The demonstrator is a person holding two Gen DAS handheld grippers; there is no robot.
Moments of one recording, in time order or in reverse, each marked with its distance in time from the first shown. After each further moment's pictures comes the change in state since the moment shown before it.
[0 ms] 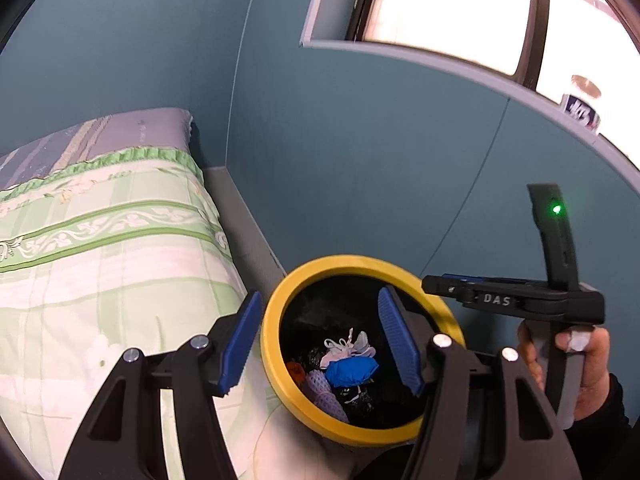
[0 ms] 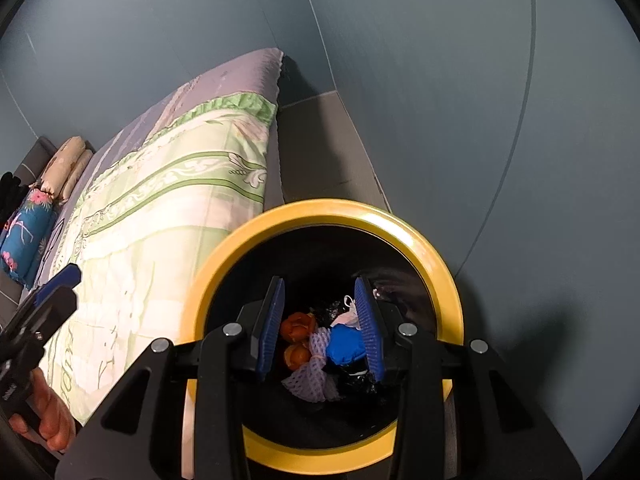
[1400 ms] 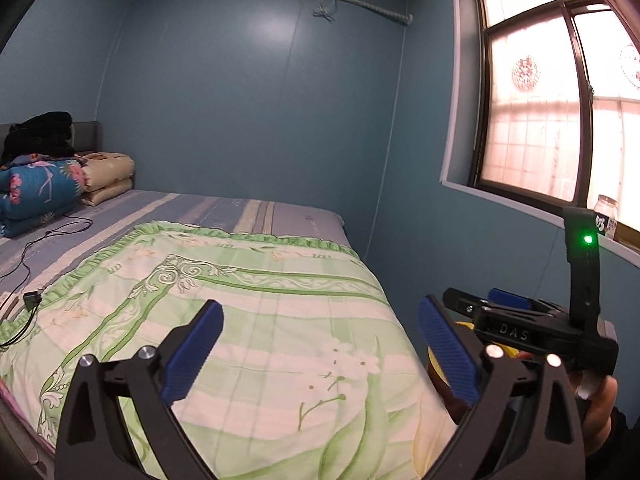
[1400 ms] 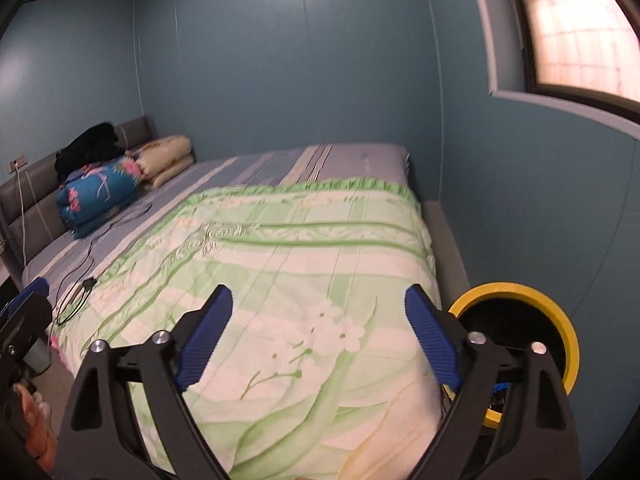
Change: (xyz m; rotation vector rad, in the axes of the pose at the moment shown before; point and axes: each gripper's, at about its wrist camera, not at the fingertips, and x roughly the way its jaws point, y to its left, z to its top) left arm -0.331 0.076 -0.116 -0.159 -0.435 0.454; right arm -0.125 0.287 -0.109 -0.329 -0.379 0.181
